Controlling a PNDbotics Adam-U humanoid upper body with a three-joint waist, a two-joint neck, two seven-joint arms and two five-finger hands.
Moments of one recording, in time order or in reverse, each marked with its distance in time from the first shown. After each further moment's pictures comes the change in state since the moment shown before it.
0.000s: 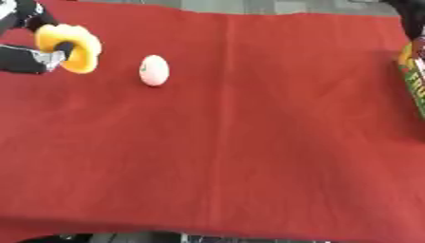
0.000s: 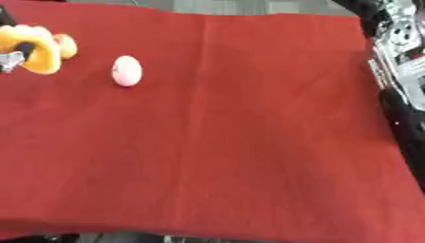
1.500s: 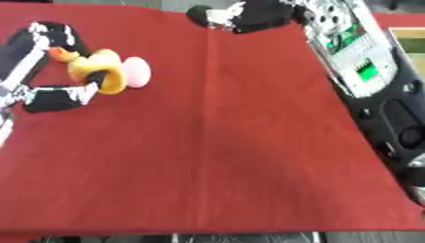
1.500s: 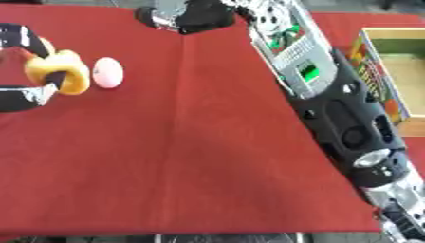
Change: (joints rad) left arm 0.086 -0.120 -0.099 -0.106 -0.272 -0.194 0.265; right arm -0.148 0.188 0.211 -0.037 0.418 0.094 0.379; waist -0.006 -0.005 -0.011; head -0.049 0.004
